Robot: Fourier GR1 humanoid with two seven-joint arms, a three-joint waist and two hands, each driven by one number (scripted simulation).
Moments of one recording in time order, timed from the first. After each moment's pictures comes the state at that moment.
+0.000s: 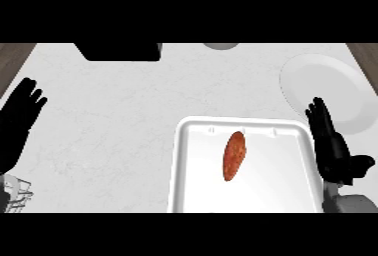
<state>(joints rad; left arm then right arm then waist) -0.09 0.55 0.01 -1.63 0.39 0.17 0.21 -0.07 -0.30 0.09 -1.41 -0.21 -0.22 -0.21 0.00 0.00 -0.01</state>
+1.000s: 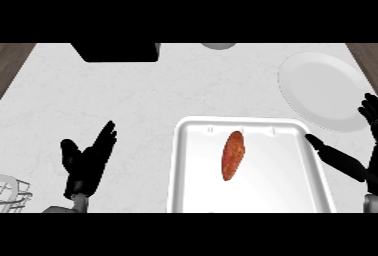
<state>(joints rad) -0.01 0.24 -0.22 -1.44 0.26 0.20 0.19 0.04 -0.36 -0.01 -1.74 0.04 -0.51 -0.04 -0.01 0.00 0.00</state>
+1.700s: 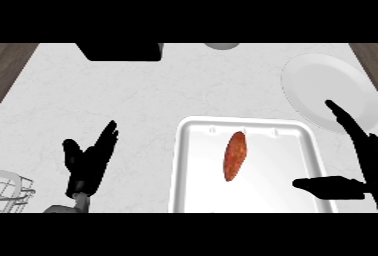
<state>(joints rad) -0.01 0.23 -0.21 -1.42 0.25 0.17 0.18 0.00 -0.63 0.22 -1.96 0.23 -0.18 0.57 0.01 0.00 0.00</state>
